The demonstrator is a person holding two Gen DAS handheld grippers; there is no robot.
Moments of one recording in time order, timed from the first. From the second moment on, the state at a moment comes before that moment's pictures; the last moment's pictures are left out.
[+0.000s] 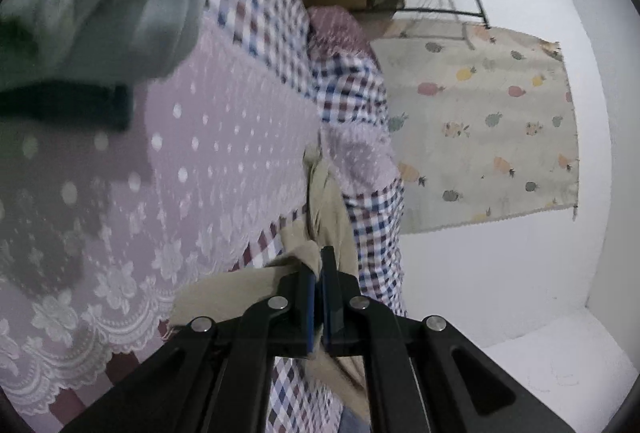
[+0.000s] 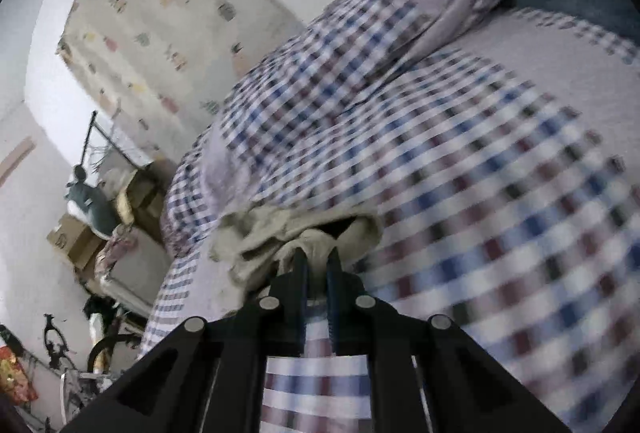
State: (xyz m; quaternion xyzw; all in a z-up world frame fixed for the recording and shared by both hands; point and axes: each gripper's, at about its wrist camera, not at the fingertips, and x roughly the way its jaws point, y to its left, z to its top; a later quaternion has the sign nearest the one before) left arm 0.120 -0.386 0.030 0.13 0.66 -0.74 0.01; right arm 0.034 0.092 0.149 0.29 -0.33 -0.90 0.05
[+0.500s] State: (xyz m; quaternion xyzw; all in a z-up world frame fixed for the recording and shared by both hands) left arm 0.112 -0.356 0.066 0.13 0.58 -0.80 -0.02; right arm 0.122 0.304 0.134 0.31 -0.39 -0.85 -0.17
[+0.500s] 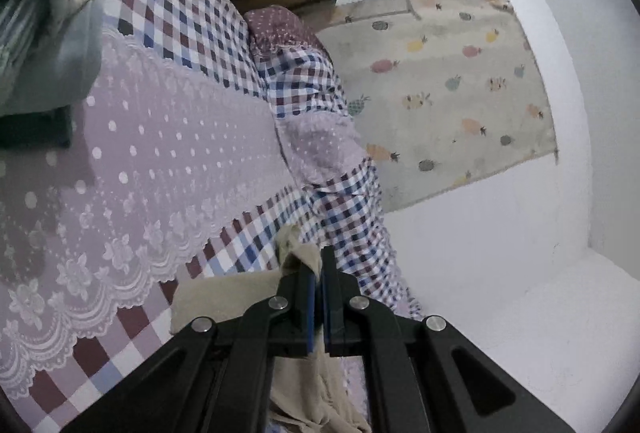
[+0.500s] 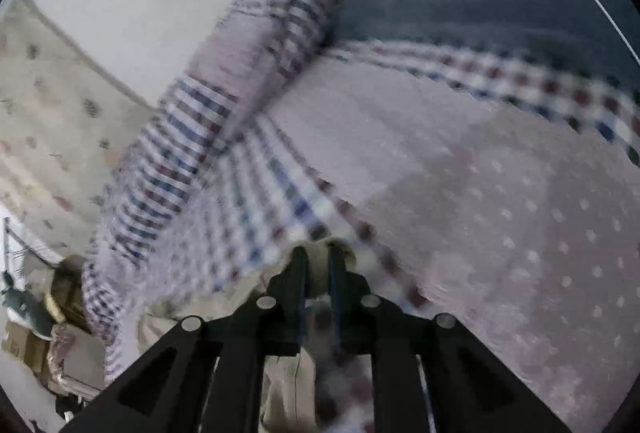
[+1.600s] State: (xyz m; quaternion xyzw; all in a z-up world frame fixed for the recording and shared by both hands) left arm 0.146 -0.370 0.077 0.12 0.58 -0.80 -0.07; right arm 0.096 -0.067 0.115 0.42 0.15 -0.89 0.10
